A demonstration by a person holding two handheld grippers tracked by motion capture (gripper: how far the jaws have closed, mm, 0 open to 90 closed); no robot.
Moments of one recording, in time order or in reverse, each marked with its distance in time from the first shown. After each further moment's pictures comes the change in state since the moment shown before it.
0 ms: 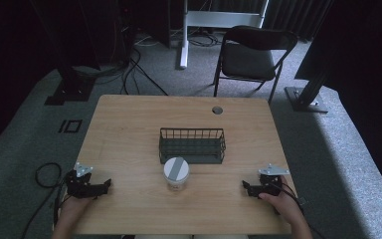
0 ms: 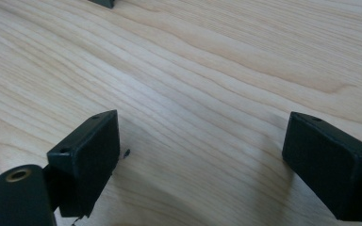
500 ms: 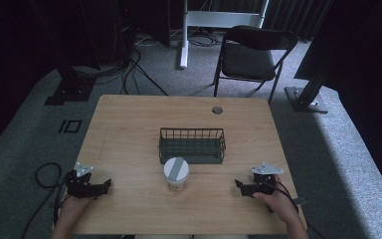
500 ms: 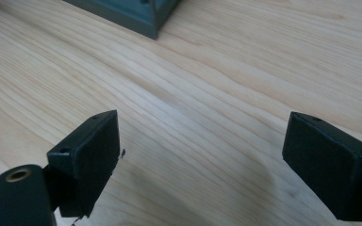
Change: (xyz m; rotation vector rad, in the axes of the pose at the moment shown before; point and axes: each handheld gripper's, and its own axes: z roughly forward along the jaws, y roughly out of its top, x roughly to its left) left arm 0.000 0.000 0.000 0.001 -0.003 0.004; right arm 0.020 0.015 0.002 -0.048 0.055 -0.036
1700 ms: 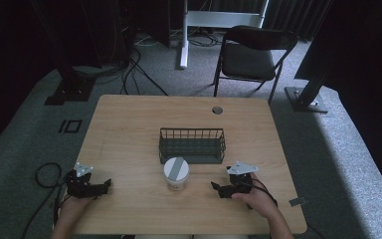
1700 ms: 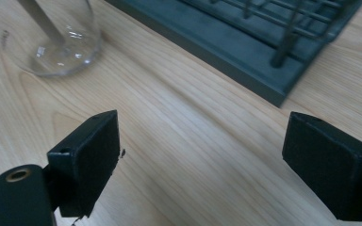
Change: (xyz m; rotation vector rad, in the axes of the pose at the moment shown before) left arm 0.000 0.000 0.000 0.000 0.000 -0.001; right arm 0.059 0.033 0.025 -0.029 0.163 -0.118
